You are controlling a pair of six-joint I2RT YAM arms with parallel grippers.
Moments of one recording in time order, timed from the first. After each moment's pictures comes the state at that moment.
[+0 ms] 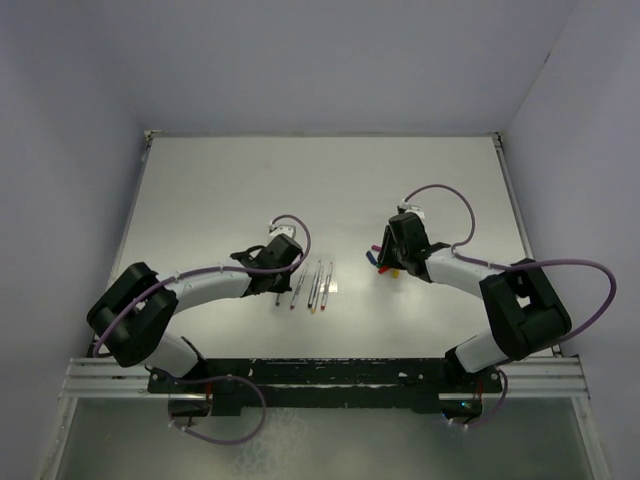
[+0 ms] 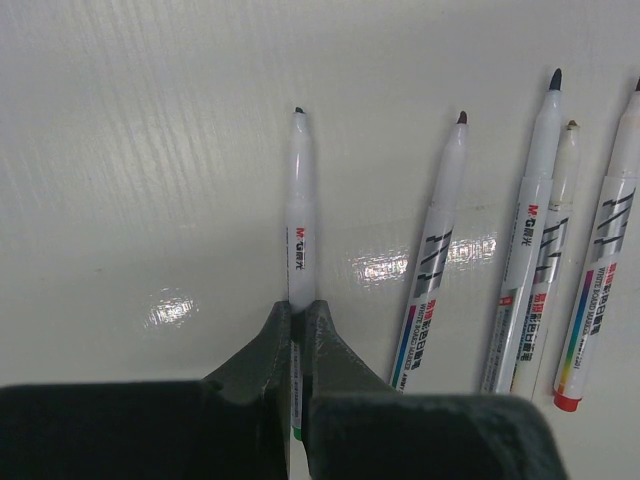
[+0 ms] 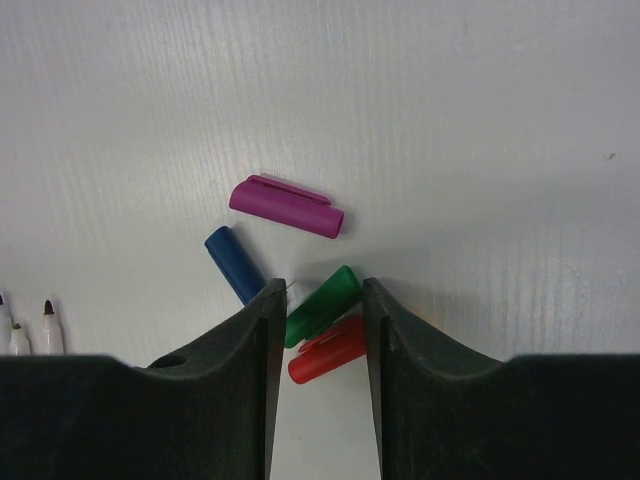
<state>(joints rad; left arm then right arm) -0.77 1.50 0.73 -0.30 -0.27 -0.59 0.44 1.50 0.67 -0.05 0.17 0.57</state>
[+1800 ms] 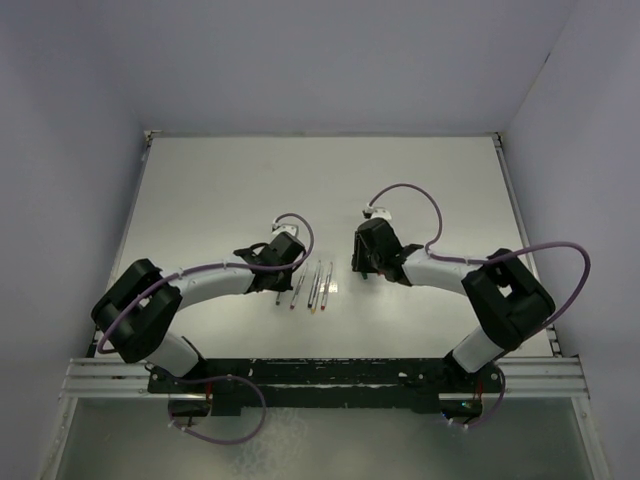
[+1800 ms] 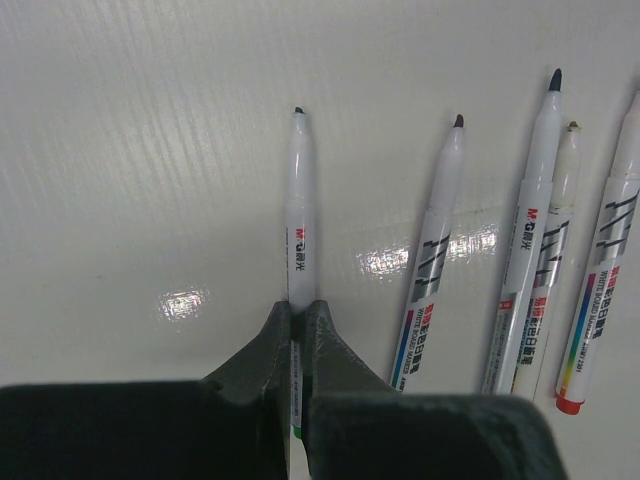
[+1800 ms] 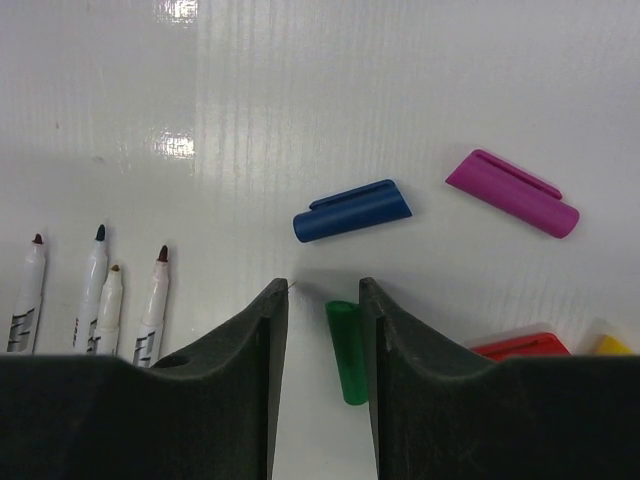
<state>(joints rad) -0.77 1.53 0.77 -0.34 -0.27 -0.57 0.64 1.60 0.74 -0.01 0.19 0.56</state>
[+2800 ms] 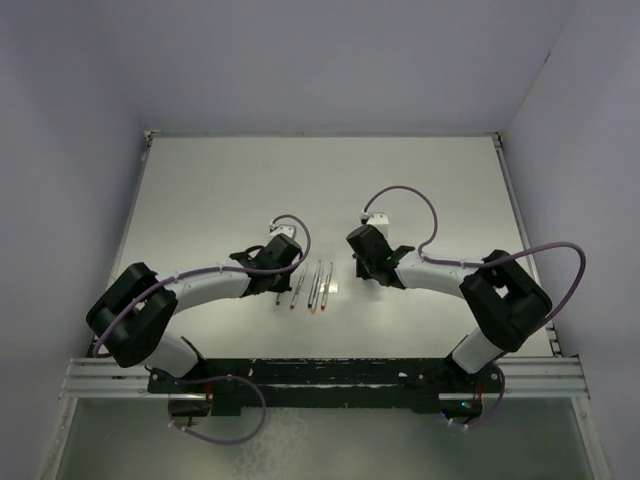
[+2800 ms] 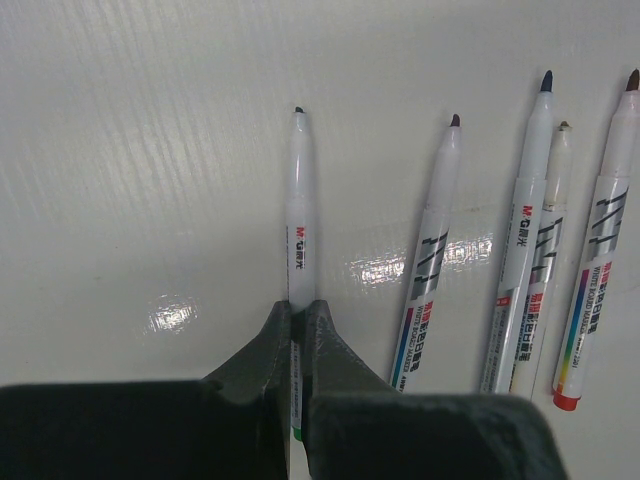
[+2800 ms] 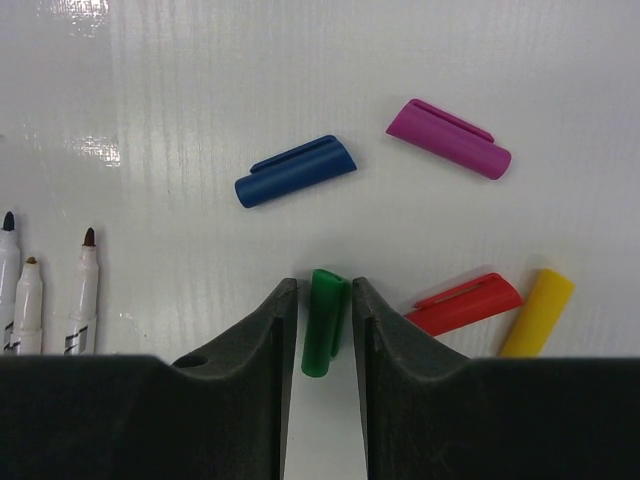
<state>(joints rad) -0.77 1.49 0.72 -0.29 -0.25 -0.57 0.73 1.60 0.77 -0.17 0.38 0.58</state>
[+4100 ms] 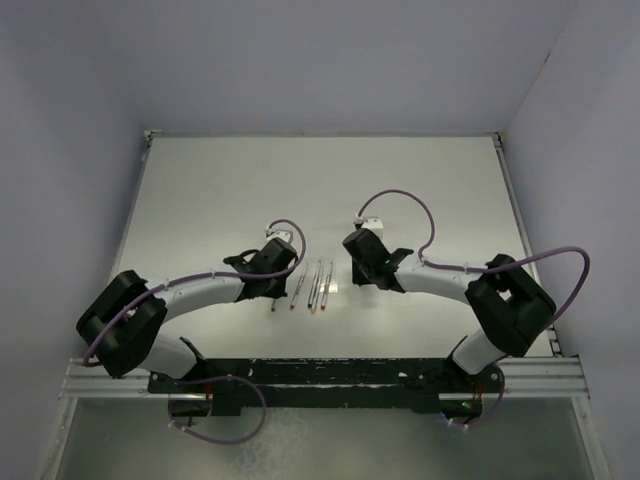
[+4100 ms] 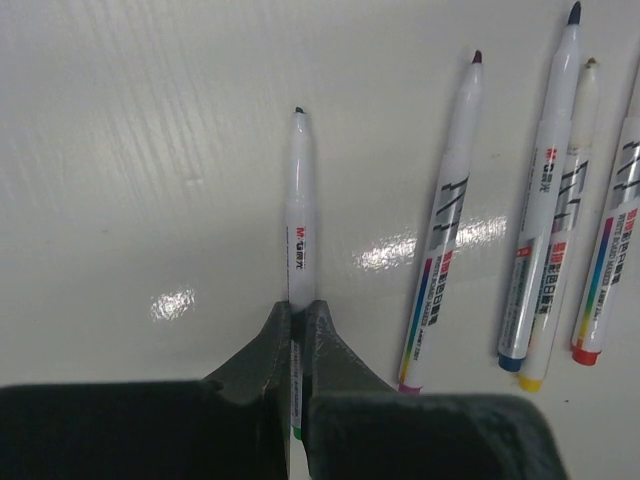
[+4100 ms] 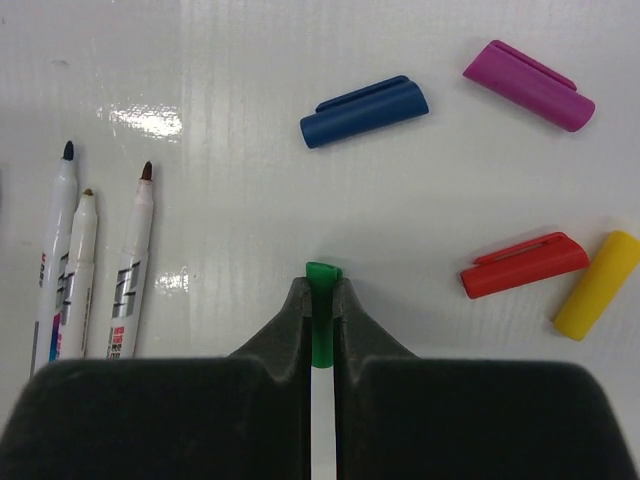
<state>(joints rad) -0.77 1.45 0.70 -0.30 -0.25 -0.57 0.78 1.57 0.78 -0.21 0.36 0.63</state>
